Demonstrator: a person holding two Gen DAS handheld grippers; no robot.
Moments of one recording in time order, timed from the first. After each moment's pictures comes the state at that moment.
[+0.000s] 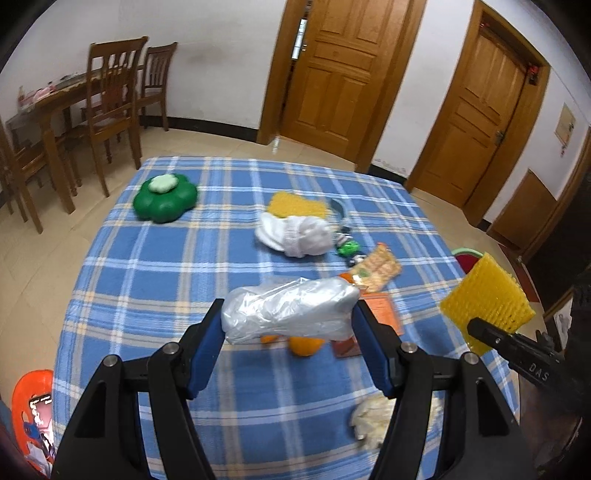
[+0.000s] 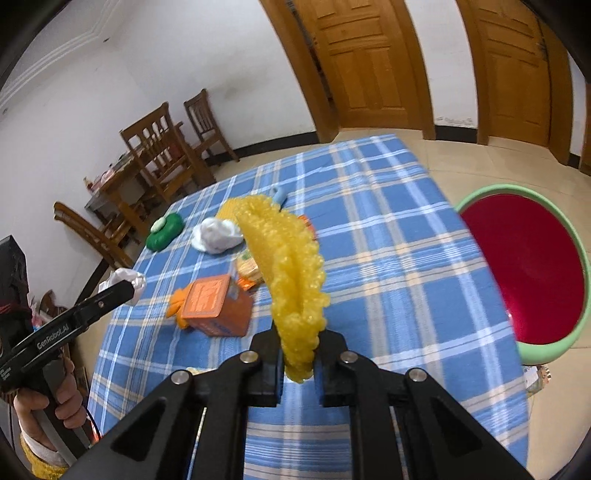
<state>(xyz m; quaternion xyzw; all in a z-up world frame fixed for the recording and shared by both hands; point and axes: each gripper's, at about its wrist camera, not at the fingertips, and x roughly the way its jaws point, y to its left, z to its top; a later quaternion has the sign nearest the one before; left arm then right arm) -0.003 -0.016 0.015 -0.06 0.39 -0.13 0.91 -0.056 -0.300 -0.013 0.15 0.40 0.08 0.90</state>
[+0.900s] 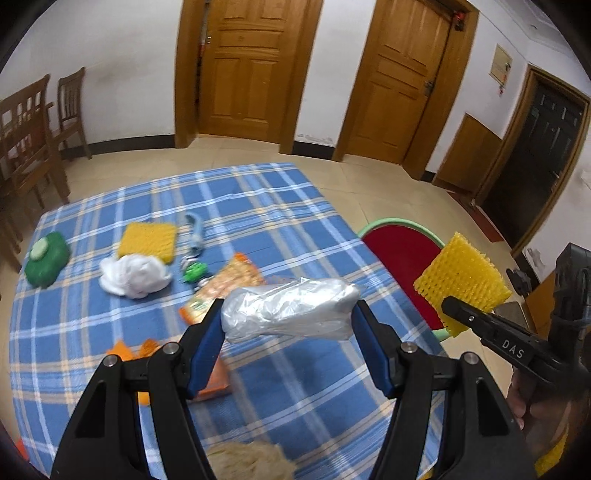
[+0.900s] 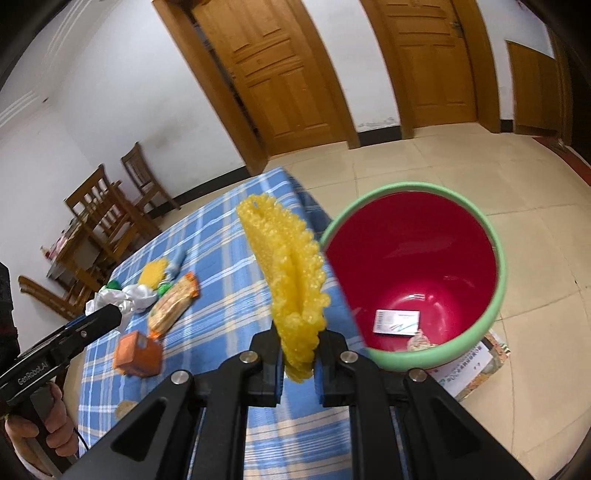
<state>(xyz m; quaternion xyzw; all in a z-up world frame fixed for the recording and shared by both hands) 0.012 -0.160 0.033 0.01 0.40 -0.26 0.88 -0.082 -0.414 -0.011 0.22 0.37 -0.05 0.90</state>
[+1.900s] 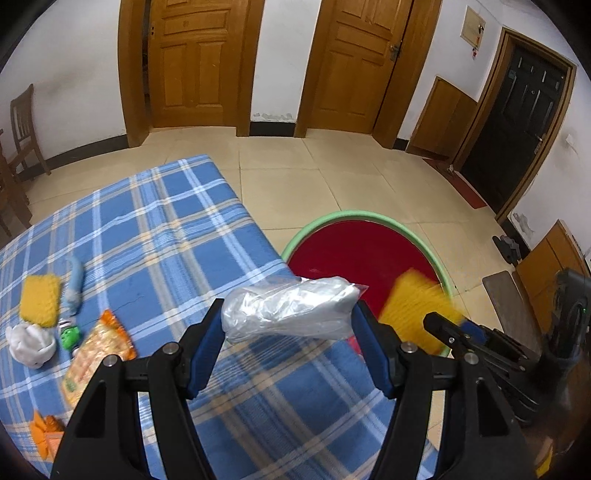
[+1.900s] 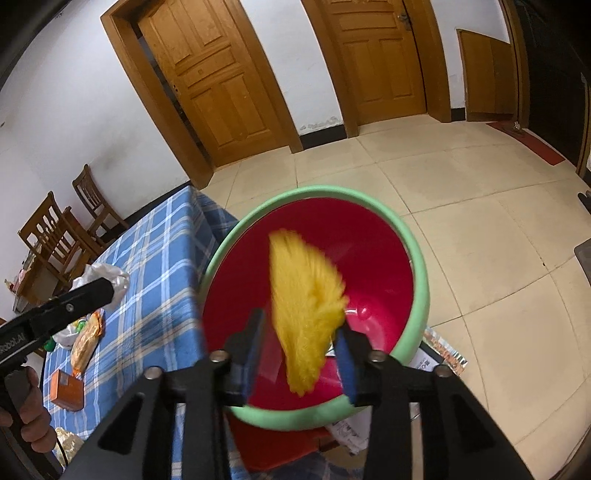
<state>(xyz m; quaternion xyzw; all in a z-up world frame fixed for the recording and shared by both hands) 0.058 -0.299 0.002 0.06 0.43 -0.31 0.85 -0.073 -0.510 -0.051 0.23 0.37 -0.14 0.89</state>
